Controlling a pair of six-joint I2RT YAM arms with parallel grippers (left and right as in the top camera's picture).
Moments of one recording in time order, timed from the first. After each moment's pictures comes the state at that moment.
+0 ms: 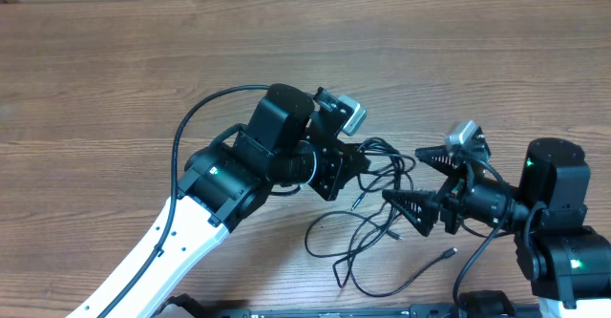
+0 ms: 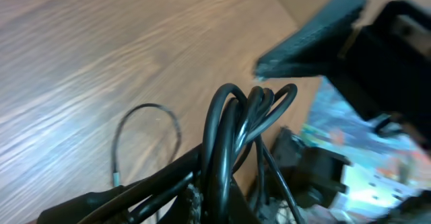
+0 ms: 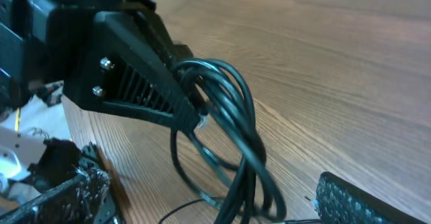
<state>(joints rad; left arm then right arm) -0.67 1.30 1.27 -0.67 0.57 -0.28 0.05 0.79 0.94 -0.81 -0.89 -0.19</state>
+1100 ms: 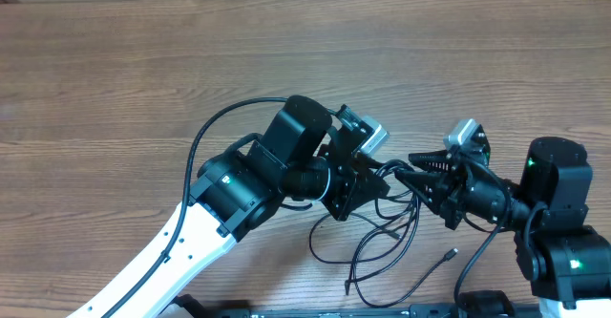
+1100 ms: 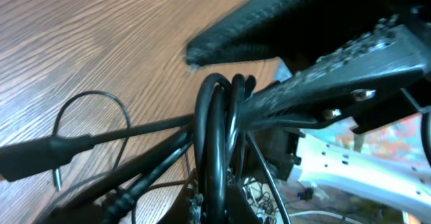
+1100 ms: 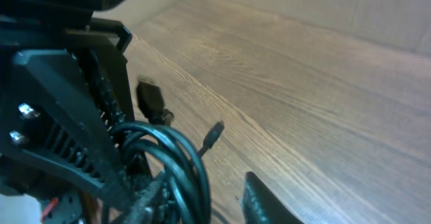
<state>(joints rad) -0.75 1.30 1.27 -0.68 0.65 -0.31 0.06 0.79 0.94 -0.76 -0.83 -0.25</state>
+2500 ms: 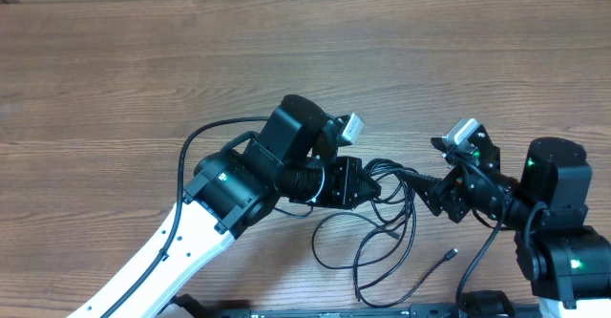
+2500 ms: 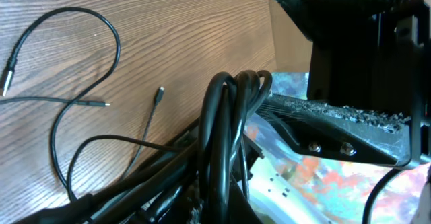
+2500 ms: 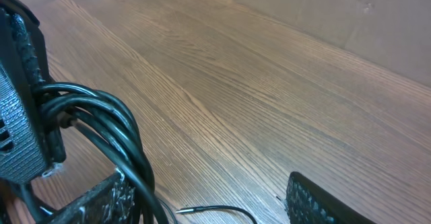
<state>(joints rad) -0.73 1.30 1.27 -0.74 0.66 -0.79 0.05 0.79 0.94 -0.77 -0.65 -0.39</state>
